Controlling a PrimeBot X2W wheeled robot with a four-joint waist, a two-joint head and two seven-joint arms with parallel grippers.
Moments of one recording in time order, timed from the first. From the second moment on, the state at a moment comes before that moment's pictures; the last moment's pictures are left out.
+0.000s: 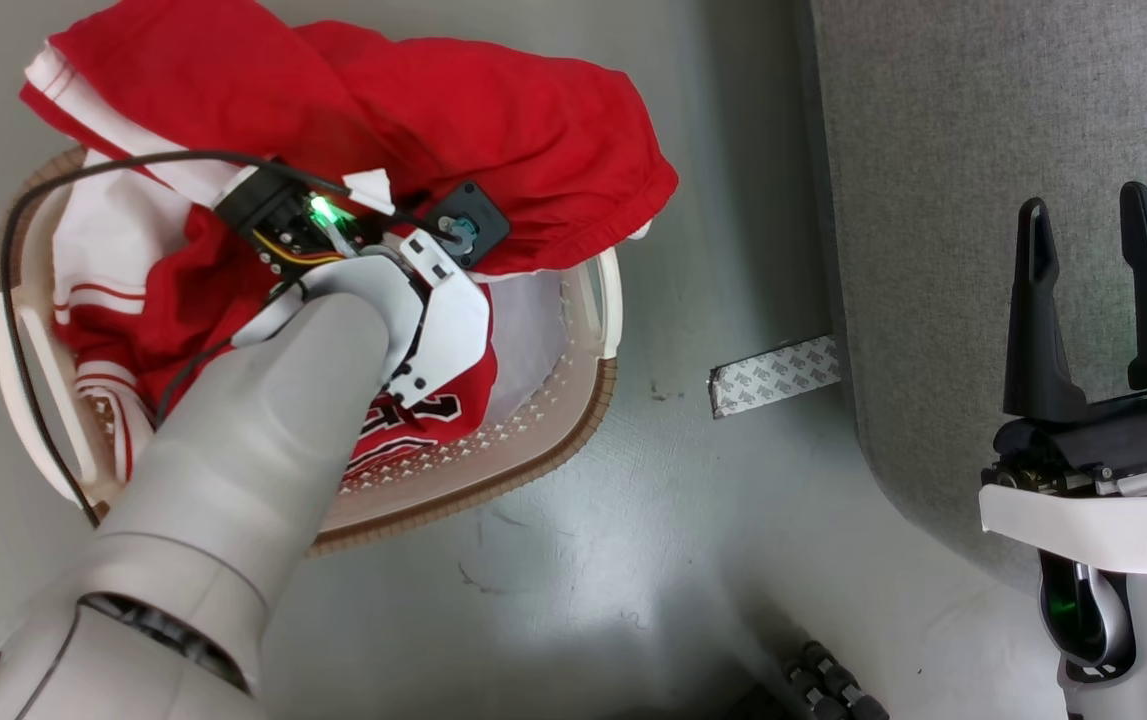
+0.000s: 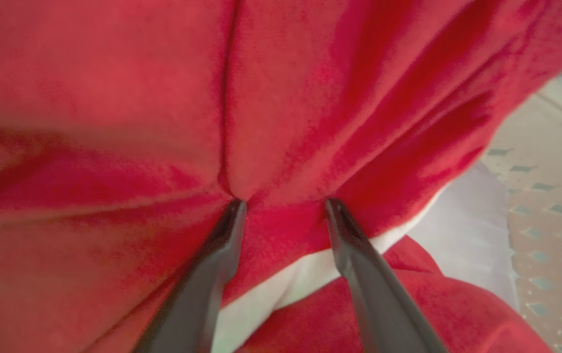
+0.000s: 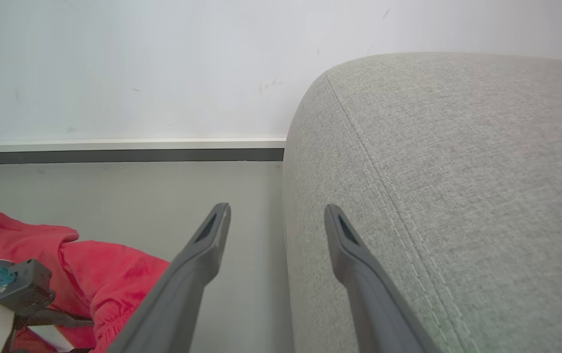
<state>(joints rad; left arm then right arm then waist) -1.21 0.10 -0.76 1.21 0.11 -0.13 -0.03 -0.38 -0.05 0.06 -0.08 0.29 0.13 -0.26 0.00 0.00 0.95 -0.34</state>
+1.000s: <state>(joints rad) -1.13 0.05 -0.86 1.22 -0.12 -0.13 -0.16 -0.35 -0.05 0.03 -0.08 0.21 0.13 -0.26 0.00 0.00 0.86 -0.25</state>
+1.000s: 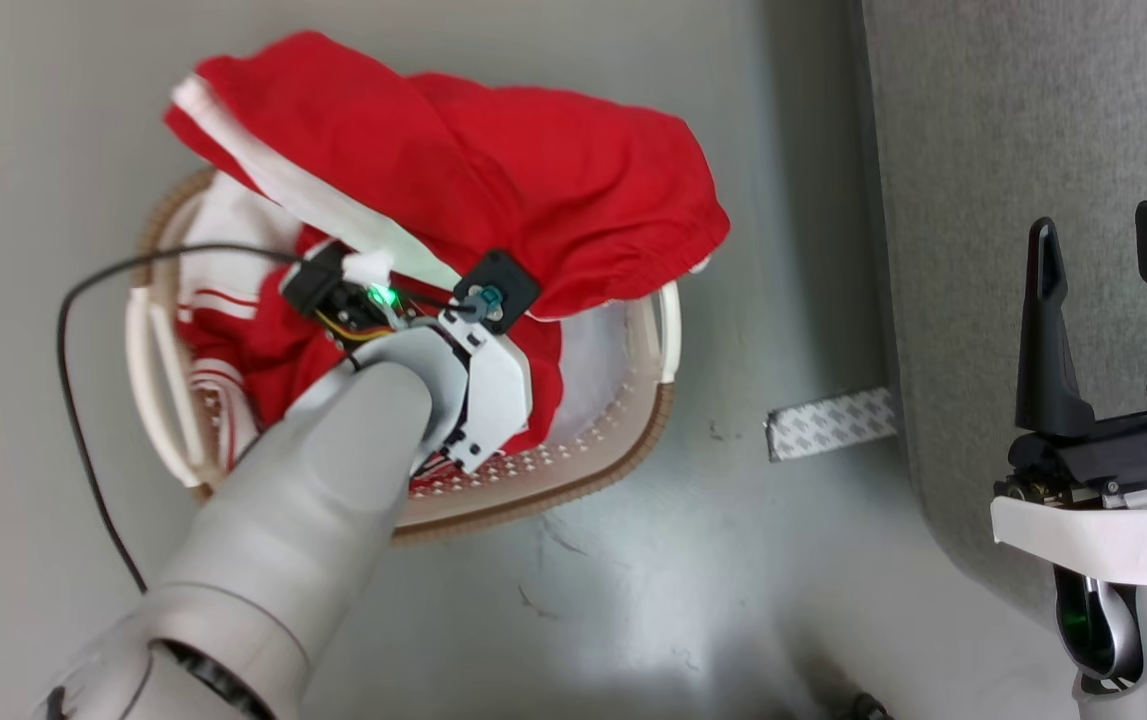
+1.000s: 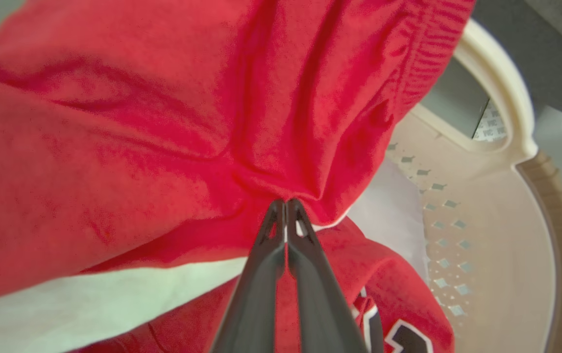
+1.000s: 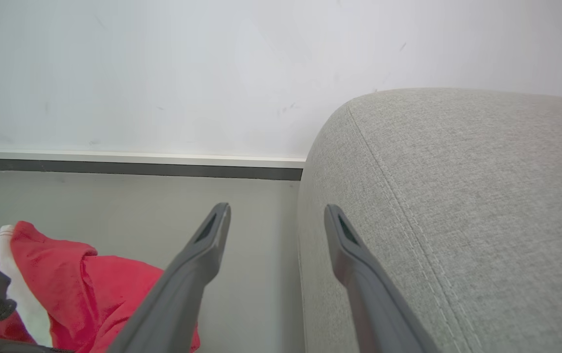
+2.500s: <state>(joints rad) -0.68 0.18 -0.76 0.56 -0.55 -0.03 -0.17 -0.09 -0.05 0.09 0.09 0.21 0.13 -0.26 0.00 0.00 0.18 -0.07</state>
